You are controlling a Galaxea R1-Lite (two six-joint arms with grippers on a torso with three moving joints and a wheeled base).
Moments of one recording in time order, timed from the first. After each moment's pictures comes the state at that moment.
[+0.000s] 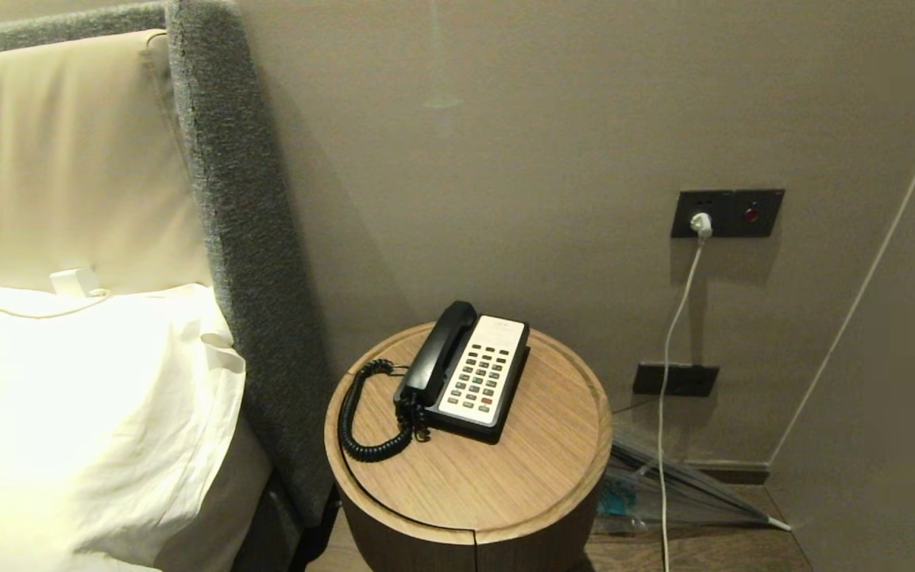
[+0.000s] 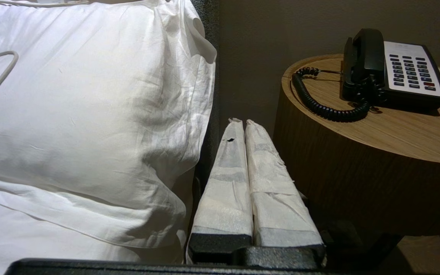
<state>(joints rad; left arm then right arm) -0.01 0.00 0.00 -0.02 0.00 0.00 0.00 0.00 -0.04 0.10 0.01 -0.01</state>
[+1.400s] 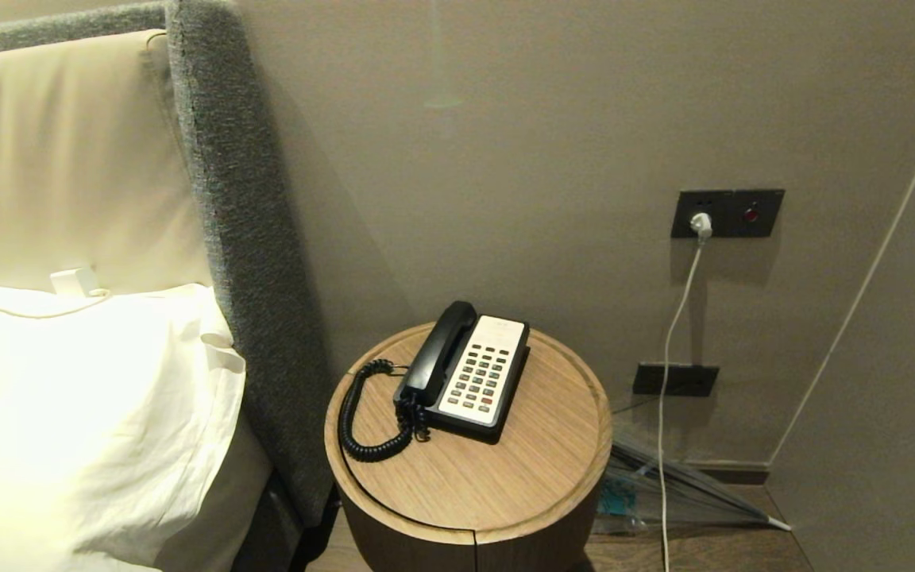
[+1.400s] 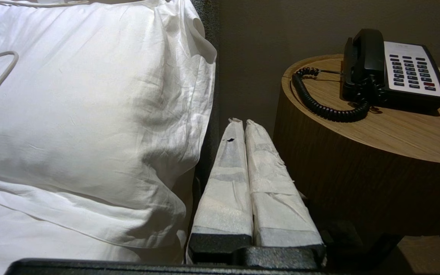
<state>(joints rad) -0.01 0.00 0.00 -0.02 0.00 0.00 0.00 0.00 -0.04 0.10 0.01 -0.01</state>
